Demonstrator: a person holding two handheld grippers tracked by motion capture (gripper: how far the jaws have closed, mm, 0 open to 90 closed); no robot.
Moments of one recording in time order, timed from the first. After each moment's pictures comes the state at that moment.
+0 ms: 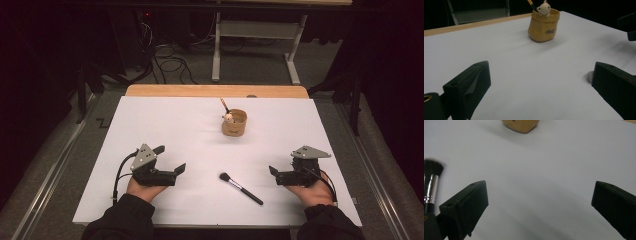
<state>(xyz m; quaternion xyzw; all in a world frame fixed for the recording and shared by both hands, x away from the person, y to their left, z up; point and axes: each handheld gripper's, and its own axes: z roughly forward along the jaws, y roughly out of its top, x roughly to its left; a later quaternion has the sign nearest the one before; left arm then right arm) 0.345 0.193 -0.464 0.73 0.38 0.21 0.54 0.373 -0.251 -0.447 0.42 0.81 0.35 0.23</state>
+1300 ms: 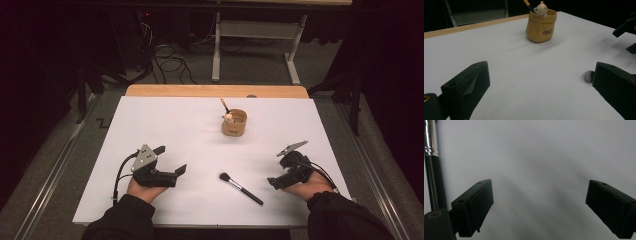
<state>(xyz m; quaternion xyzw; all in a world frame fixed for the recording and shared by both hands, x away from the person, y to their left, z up) 0.344 0.192 -0.463 0.73 0.37 0.21 0.54 0.387 -0.231 -0.441 0.41 0.89 0.18 0.11</state>
